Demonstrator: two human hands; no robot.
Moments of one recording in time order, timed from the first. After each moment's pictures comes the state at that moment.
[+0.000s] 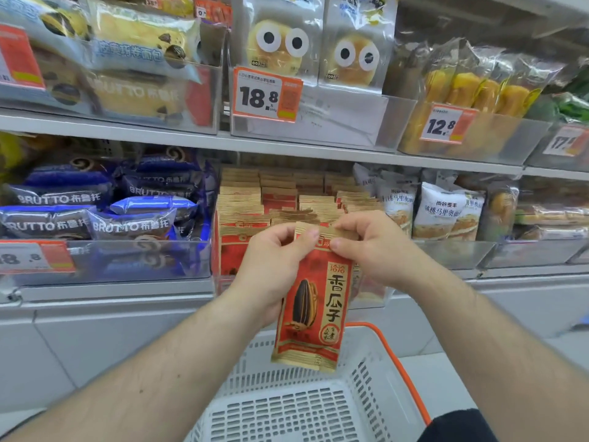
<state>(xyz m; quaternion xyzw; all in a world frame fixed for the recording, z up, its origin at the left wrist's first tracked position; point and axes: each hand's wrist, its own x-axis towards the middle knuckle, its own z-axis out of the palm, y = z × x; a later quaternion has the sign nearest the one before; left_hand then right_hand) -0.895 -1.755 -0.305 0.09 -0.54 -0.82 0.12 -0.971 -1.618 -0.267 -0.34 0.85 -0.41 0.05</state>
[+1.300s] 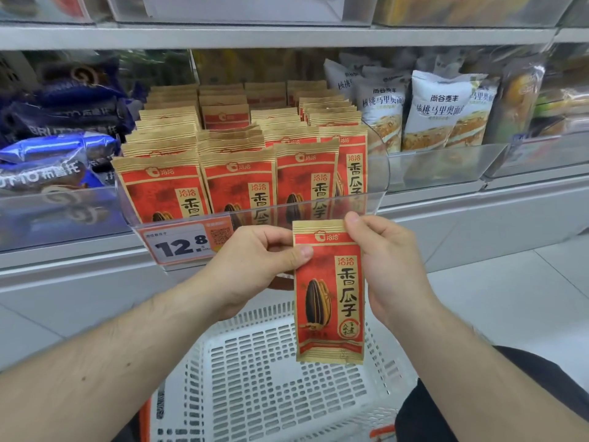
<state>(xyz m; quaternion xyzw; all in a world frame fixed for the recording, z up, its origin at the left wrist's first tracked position) -0.917 -1.724 -0.382 0.08 -0.71 -0.70 -0.06 -0.960 -1.560 -0.377 0.02 0.67 -0.73 0.10</state>
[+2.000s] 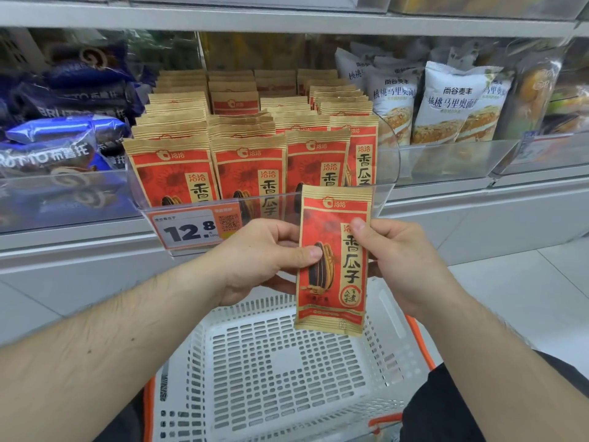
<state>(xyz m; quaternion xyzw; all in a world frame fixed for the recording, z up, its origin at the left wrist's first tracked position) -0.914 -1.730 -0.378 0.09 -0.69 -0.69 -0.16 -0.963 -1.540 -0.380 -0.07 0.75 -0.63 0.18</state>
